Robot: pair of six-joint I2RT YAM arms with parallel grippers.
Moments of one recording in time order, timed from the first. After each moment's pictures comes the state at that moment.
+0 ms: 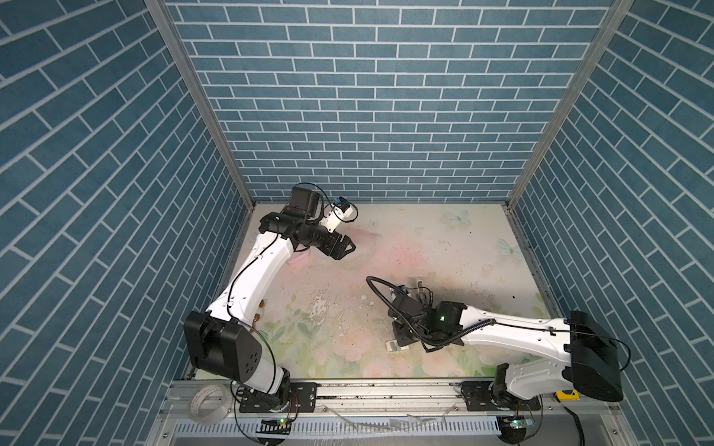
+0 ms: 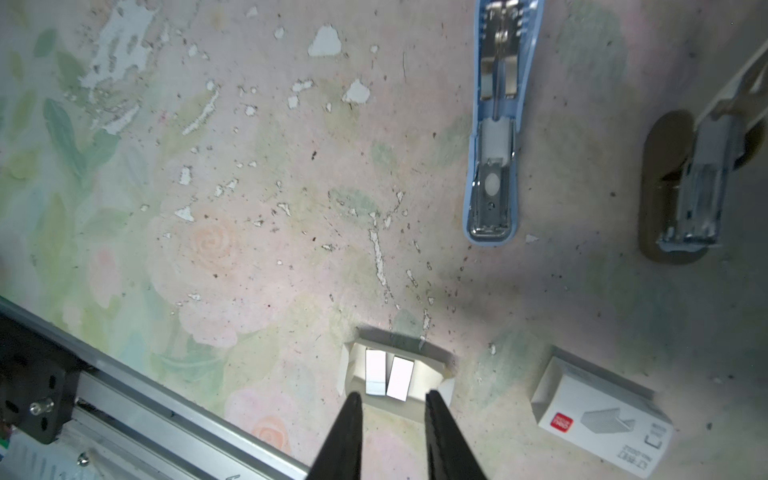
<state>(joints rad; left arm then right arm) -0.28 1.52 1.53 -0.94 0.46 0.30 1.22 1.41 0.89 -0.64 0.13 0.81</state>
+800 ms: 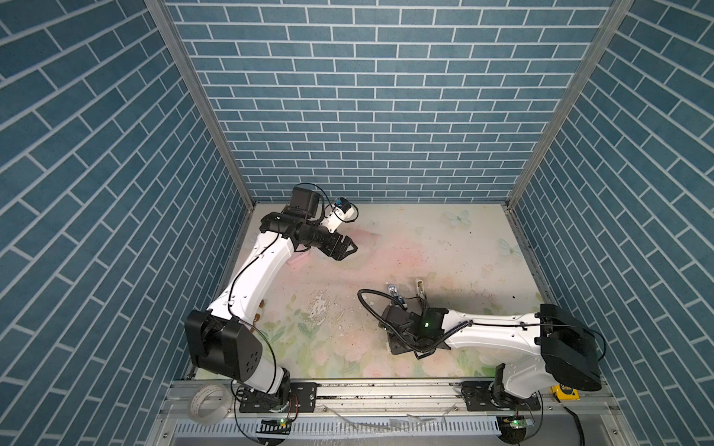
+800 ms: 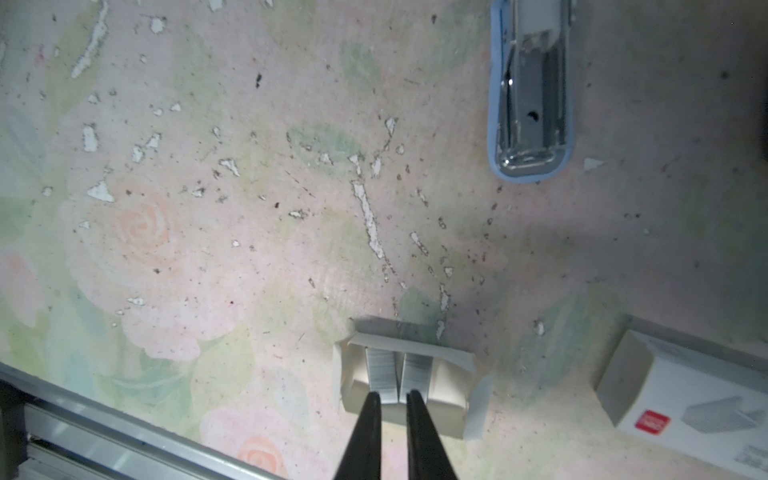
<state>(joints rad) -0.28 1.53 1.53 -0.95 0.50 0.30 1.27 1.51 0.87 -0.61 0.11 0.95</state>
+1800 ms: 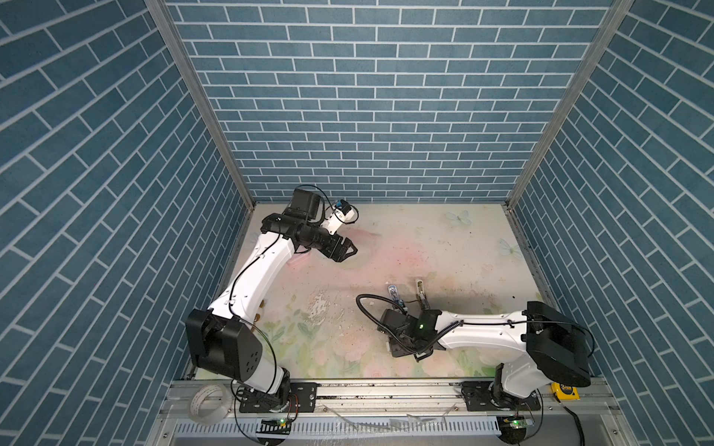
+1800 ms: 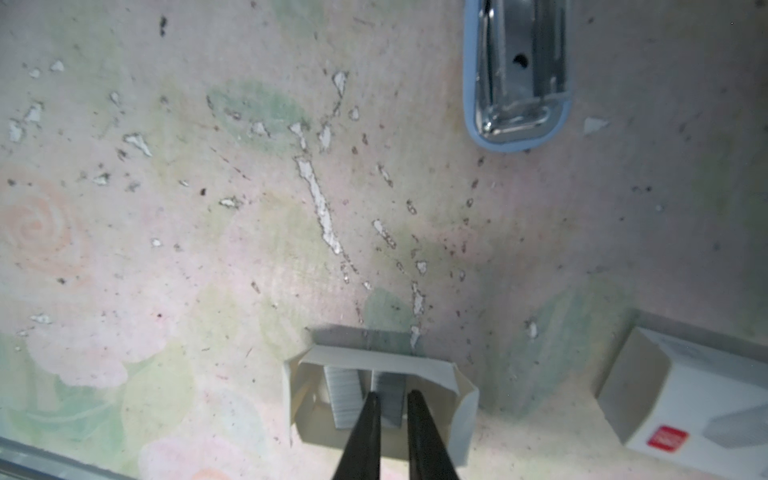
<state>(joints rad) -0.28 1.53 1.51 -0.95 0.50 0.30 1.27 1.58 0.86 -0.61 0.11 0.97</state>
